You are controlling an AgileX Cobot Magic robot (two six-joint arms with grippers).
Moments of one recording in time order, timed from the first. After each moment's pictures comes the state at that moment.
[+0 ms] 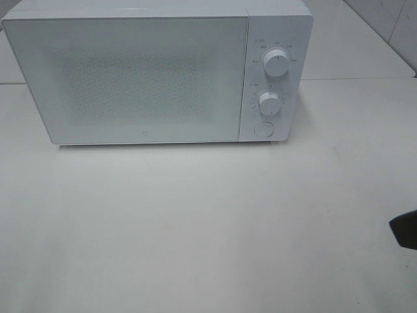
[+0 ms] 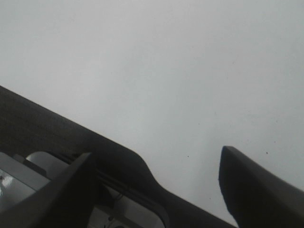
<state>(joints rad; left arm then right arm) -0.01 0.00 -0.51 -0.05 1.04 -0.02 0.42 0.71 -0.61 0.13 0.90 -0.06</state>
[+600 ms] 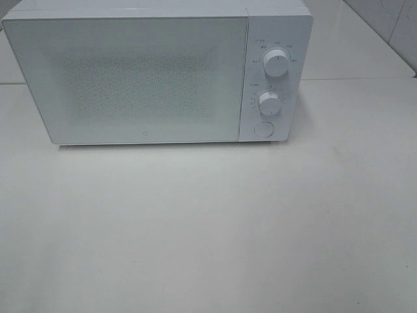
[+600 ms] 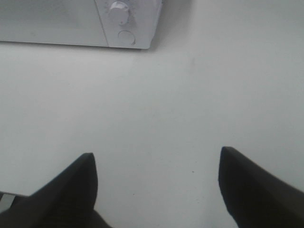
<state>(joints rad) -0.01 0.00 -0.51 -0.05 1.04 -0.02 0.15 0.23 -0.58 0.02 0.99 0.01</state>
